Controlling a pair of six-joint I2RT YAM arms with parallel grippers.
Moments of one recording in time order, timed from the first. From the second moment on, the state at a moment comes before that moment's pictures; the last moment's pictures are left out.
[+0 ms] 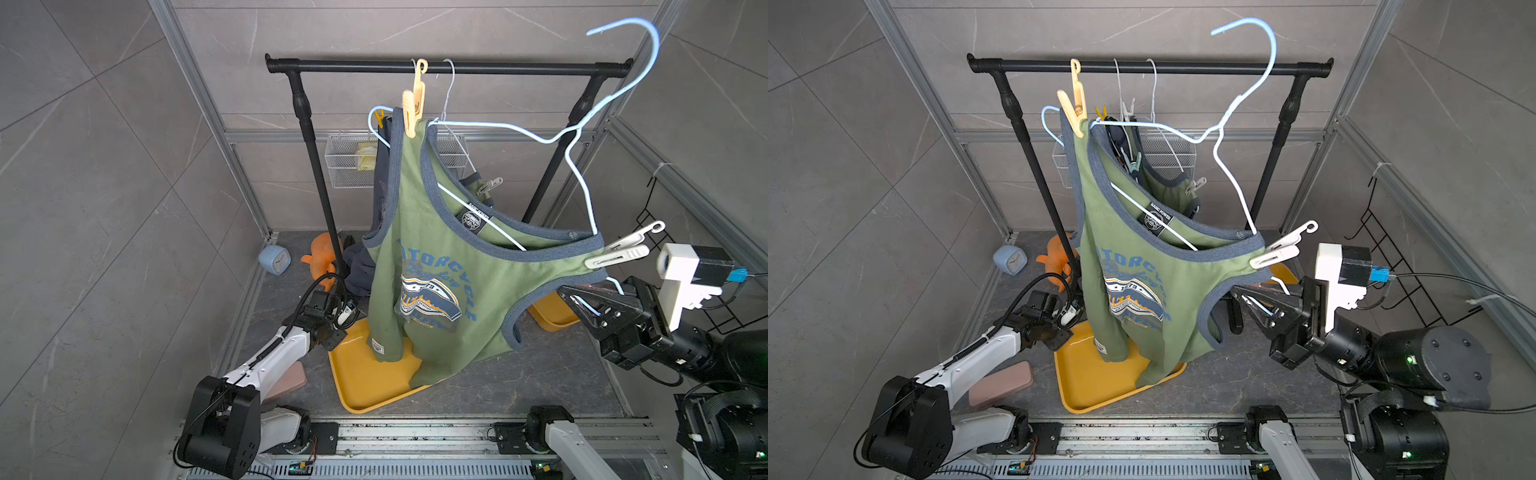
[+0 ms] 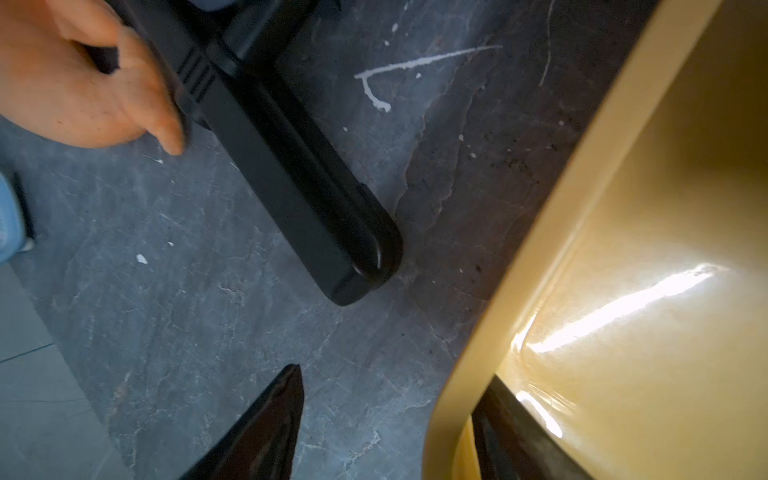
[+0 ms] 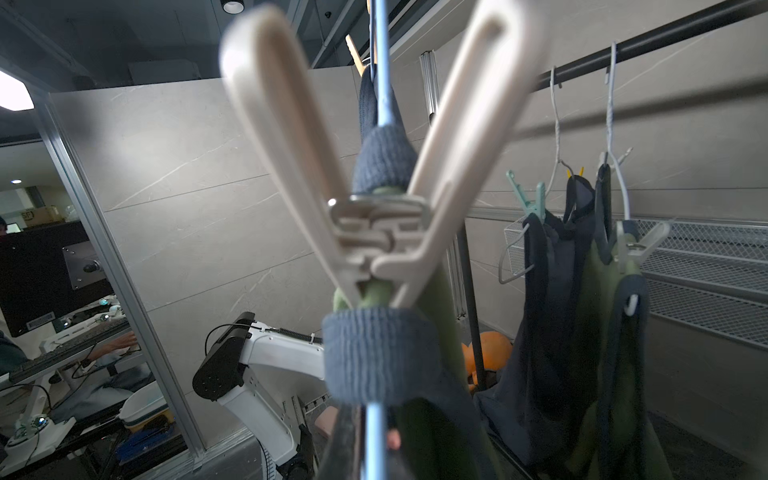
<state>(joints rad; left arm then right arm) -0.30 1.25 0.69 -0.51 -0.11 0.55 0.01 0.74 1.62 -0.52 -1.03 0.49</state>
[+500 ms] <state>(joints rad) -0.30 1.01 0.78 -0.67 -0.04 0.59 0.01 0.75 1.62 -0.51 -1.07 0.50</state>
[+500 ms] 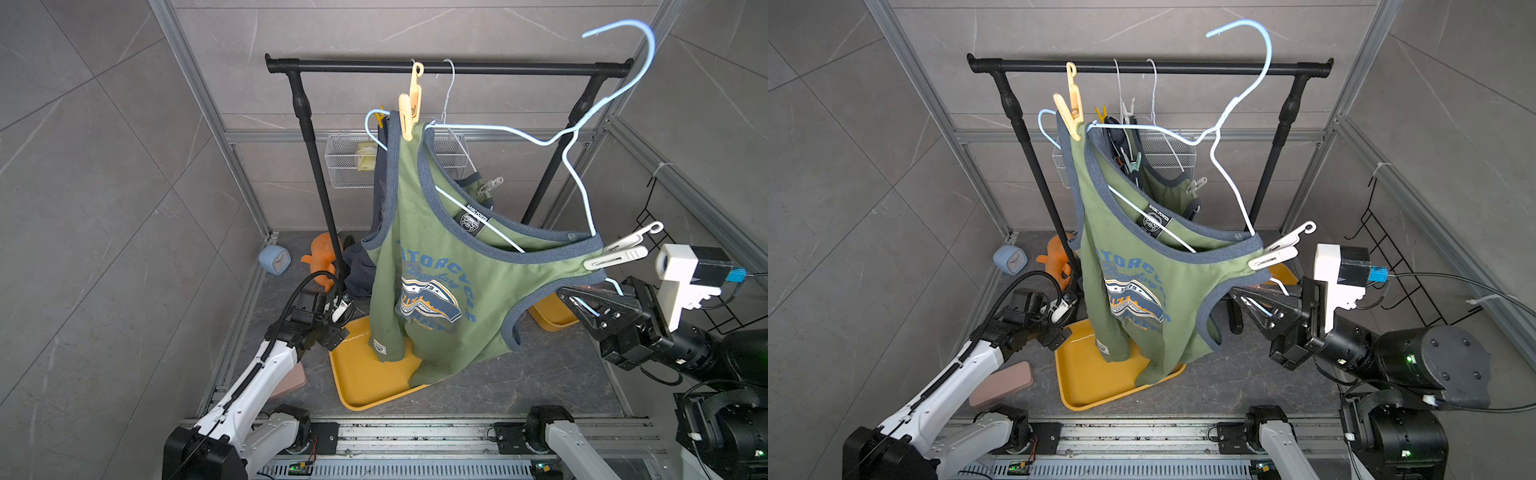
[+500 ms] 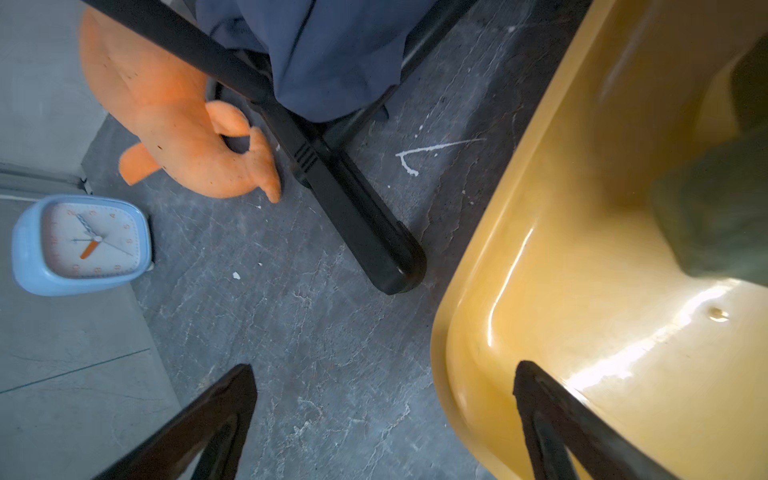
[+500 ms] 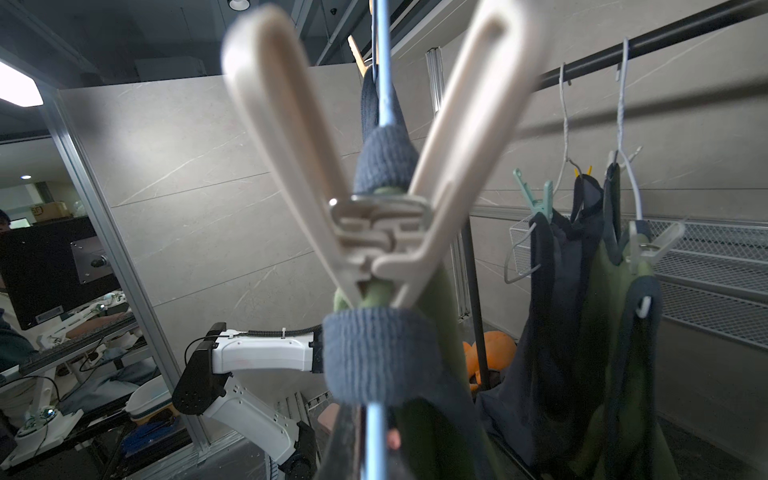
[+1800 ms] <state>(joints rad) -0.30 1.08 2.03 -1.39 0.57 0.58 0.51 1.15 1.67 -0.92 -0.83 0.07</state>
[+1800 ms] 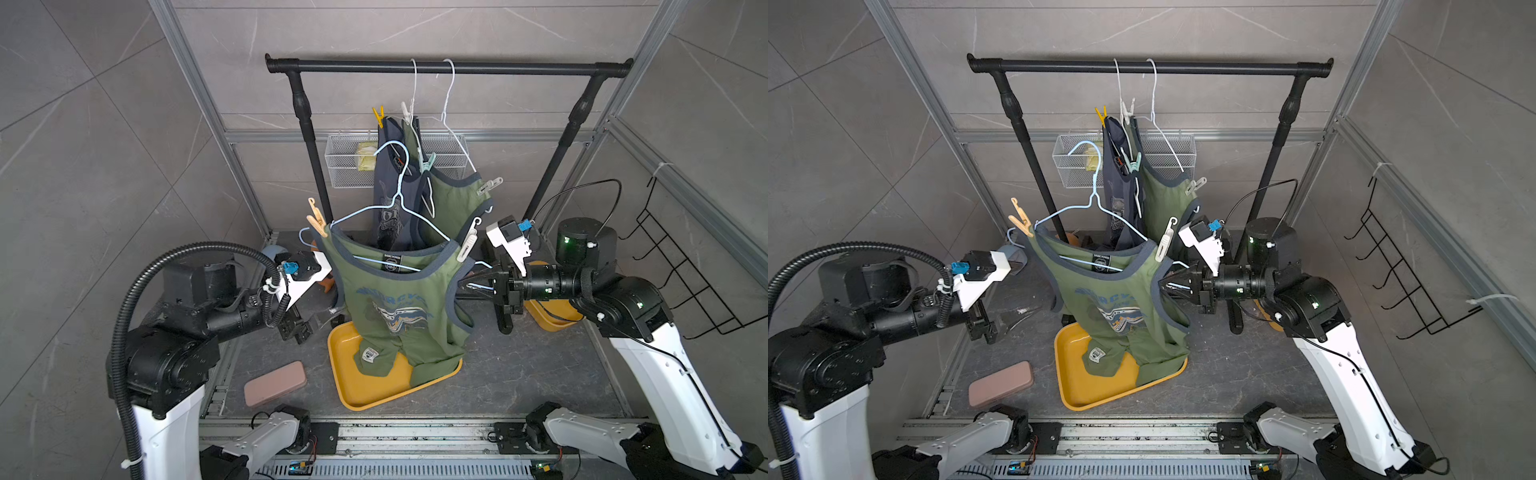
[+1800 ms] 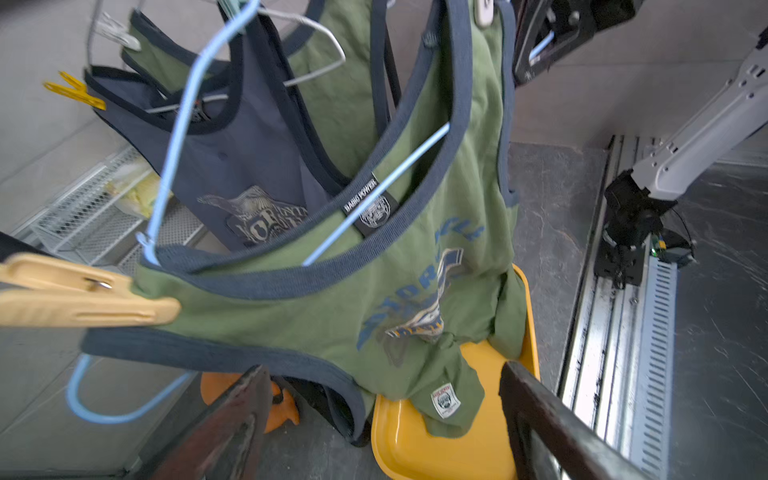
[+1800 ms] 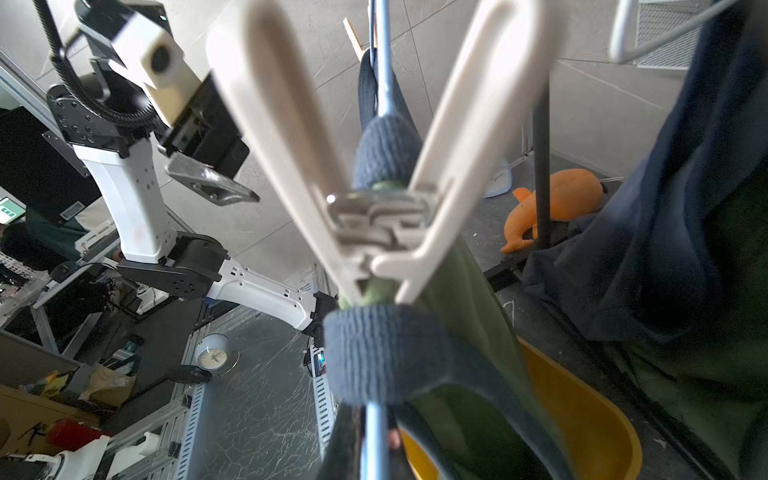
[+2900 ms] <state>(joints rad) -0.30 1.17 1.88 -1.33 0.57 0.61 0.94 1.12 1.47 -0.80 -0.34 -0.01</state>
